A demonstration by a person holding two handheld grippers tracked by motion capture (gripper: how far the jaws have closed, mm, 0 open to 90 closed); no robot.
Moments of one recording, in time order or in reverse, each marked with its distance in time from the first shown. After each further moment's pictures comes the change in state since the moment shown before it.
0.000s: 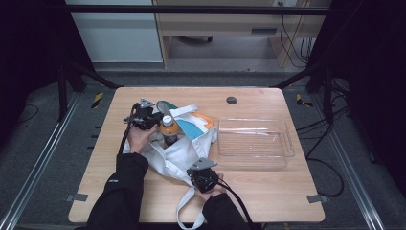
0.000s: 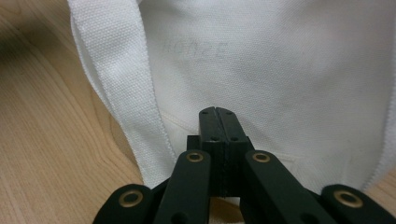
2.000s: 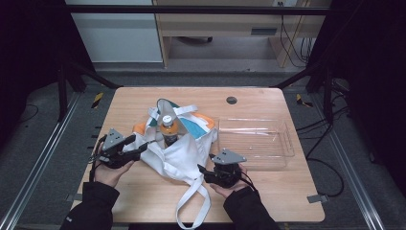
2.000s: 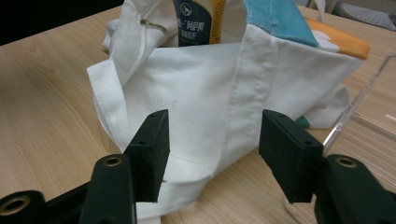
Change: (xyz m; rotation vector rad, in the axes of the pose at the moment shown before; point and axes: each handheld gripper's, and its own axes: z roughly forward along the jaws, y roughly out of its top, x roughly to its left) left arm -0.019 -0.075 -0.140 -0.165 -0.062 0.056; right arm -0.032 0.020 -0.085 -0.149 -0.024 -0.017
